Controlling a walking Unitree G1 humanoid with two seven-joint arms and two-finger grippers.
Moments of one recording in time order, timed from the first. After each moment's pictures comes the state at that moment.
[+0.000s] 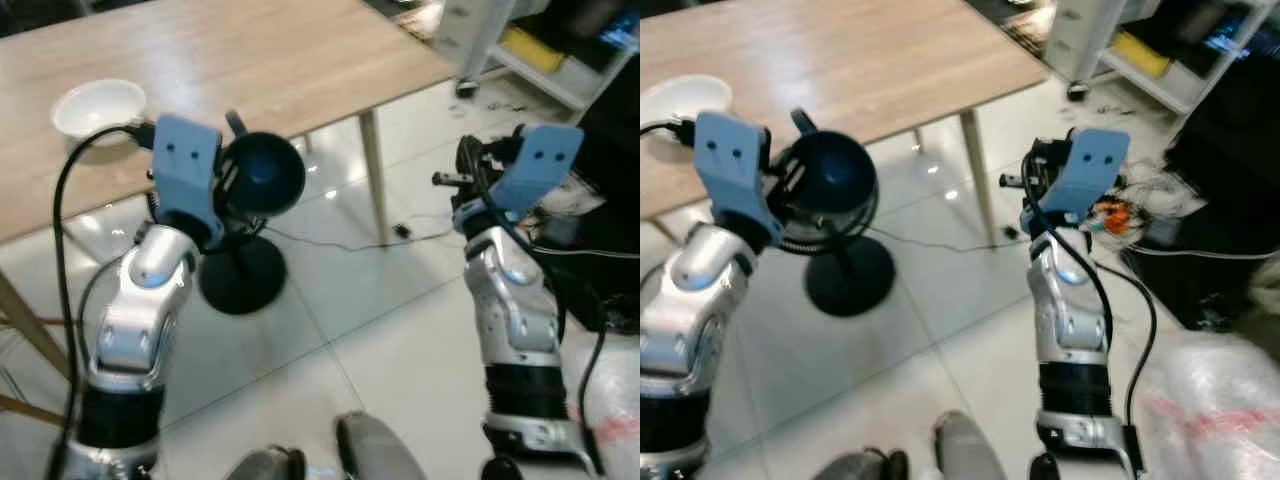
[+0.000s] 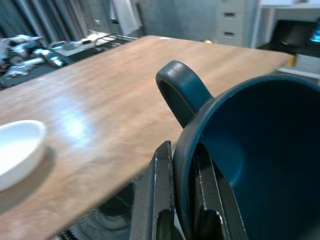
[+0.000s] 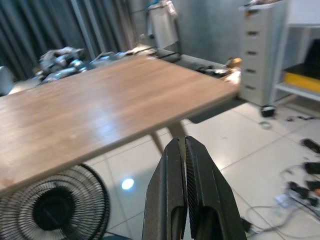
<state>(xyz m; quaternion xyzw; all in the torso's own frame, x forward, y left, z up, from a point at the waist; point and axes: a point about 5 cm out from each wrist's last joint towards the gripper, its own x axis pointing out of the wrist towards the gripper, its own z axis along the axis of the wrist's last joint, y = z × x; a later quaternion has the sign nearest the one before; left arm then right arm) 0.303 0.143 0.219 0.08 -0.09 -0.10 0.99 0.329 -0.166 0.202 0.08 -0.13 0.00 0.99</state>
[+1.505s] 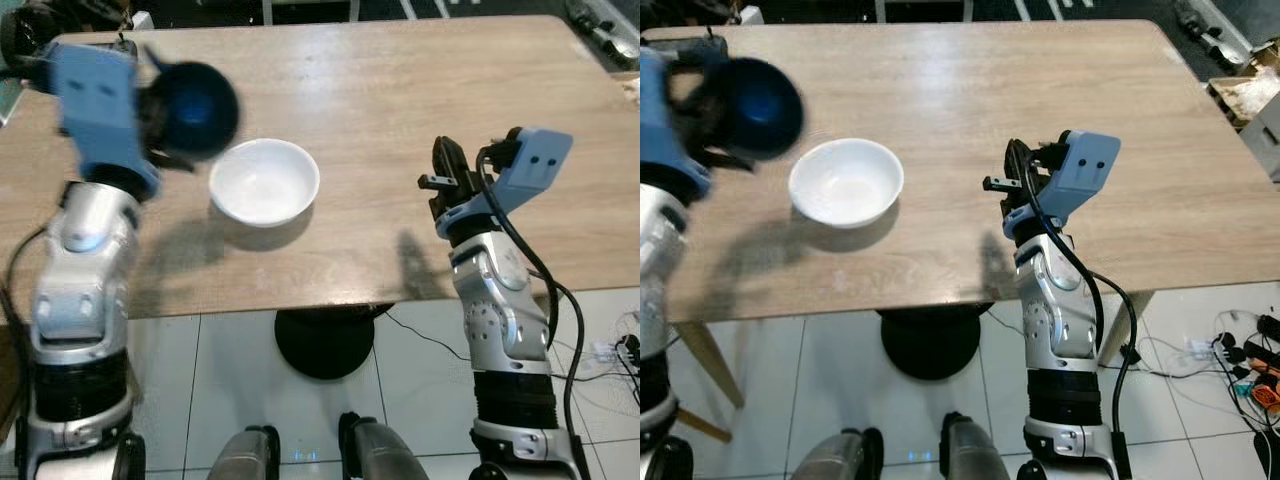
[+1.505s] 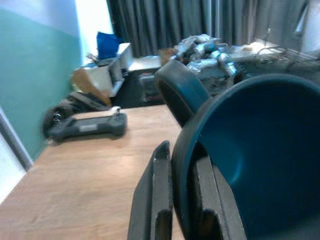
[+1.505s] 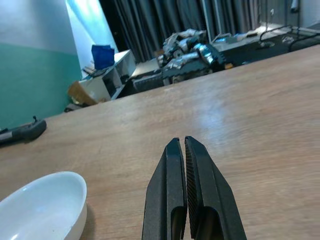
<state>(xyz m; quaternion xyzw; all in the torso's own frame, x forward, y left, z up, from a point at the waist) 0.307 0.212 0.275 0.02 -0.13 0.07 0.99 0.323 -0.152 0.207 0.14 -0.14 0.06 0.98</state>
